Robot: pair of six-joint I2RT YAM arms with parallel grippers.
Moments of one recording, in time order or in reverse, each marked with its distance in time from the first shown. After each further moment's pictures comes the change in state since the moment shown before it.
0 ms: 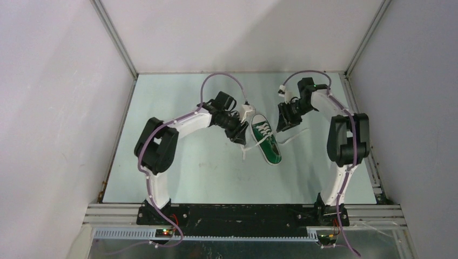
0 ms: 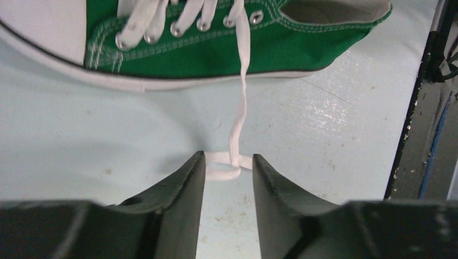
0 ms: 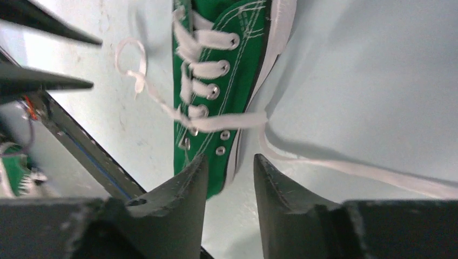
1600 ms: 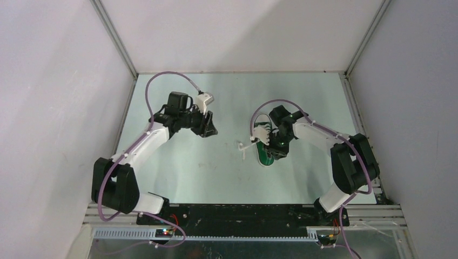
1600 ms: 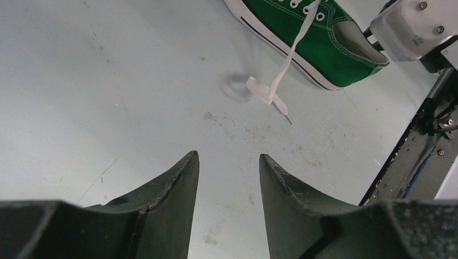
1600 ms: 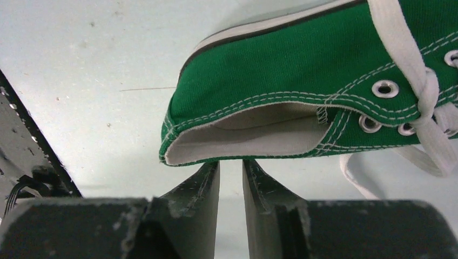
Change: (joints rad) left arm 0.270 -0.544 -0.375 0.070 -0.104 -0.208; right arm 0.361 -0.330 -0.410 0.053 0.273 -0.694
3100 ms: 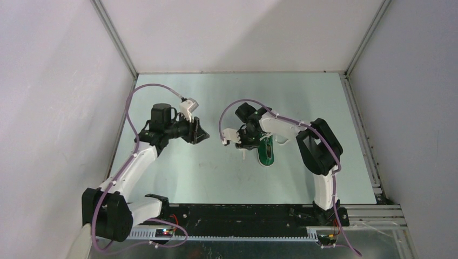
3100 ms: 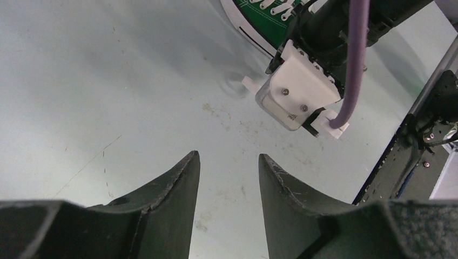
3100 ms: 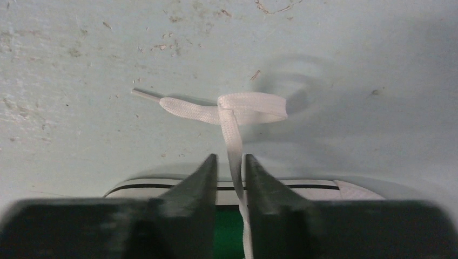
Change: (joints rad) left arm 0.112 -0.274 -0.229 0.112 0.061 -0.077; right arm 0.227 0.344 0.343 0.088 0.066 -0.155
